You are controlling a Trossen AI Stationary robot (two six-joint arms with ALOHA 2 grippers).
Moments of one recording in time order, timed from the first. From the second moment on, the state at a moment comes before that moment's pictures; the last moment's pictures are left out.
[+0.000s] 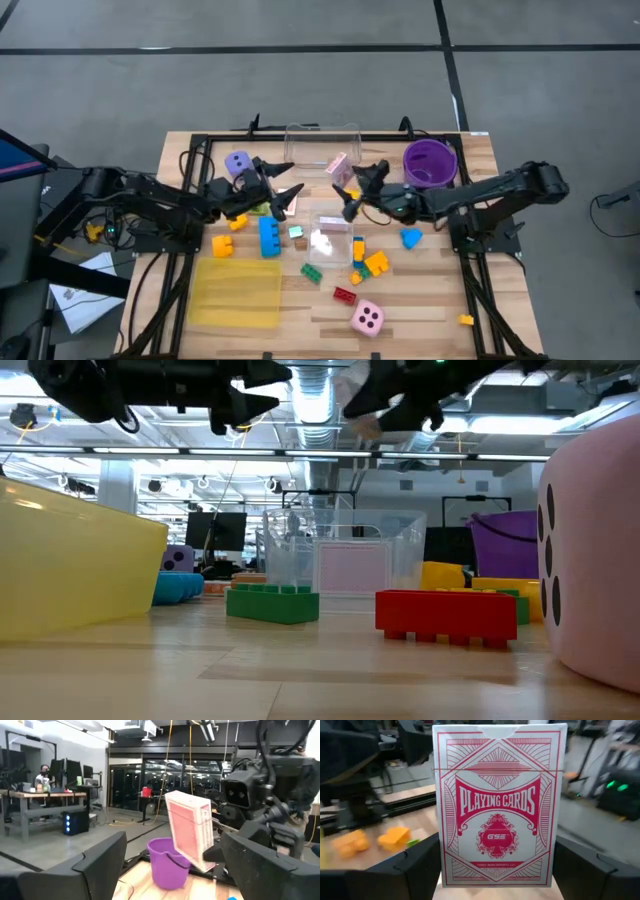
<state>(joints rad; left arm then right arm) 0.01 1.27 0.47 1.07 -0.42 0.01 0.10 1.41 0.88 0.28 0.75 0.11</state>
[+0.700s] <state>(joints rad) 0.01 1.30 0.49 1.04 -0.54 0.00 0.10 1.74 1.23 0.24 0.84 -0.10</state>
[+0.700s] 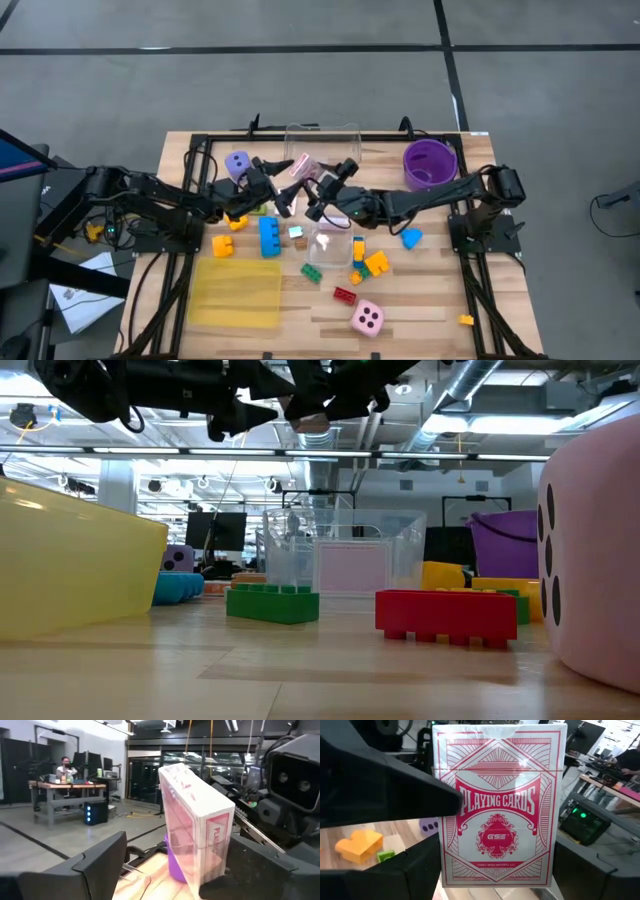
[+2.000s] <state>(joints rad) 0.02 1.30 0.49 1.06 -0.48 -0.20 0.12 1.74 1.23 0.27 0.84 -0.08</state>
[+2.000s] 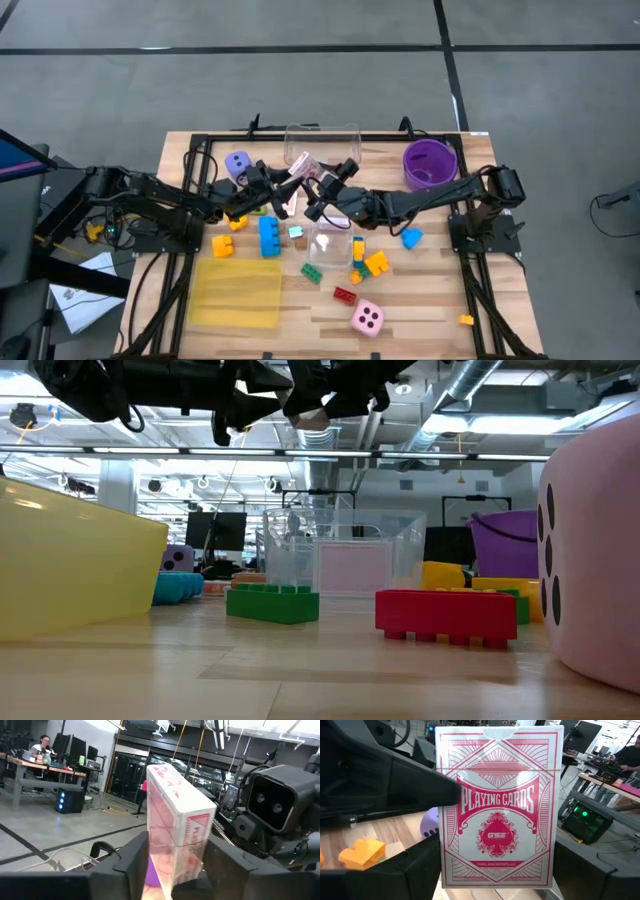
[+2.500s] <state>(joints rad) 0.02 1.30 0.49 1.06 -0.47 -0.19 0.12 1.74 1.23 0.27 0.83 -0.10</state>
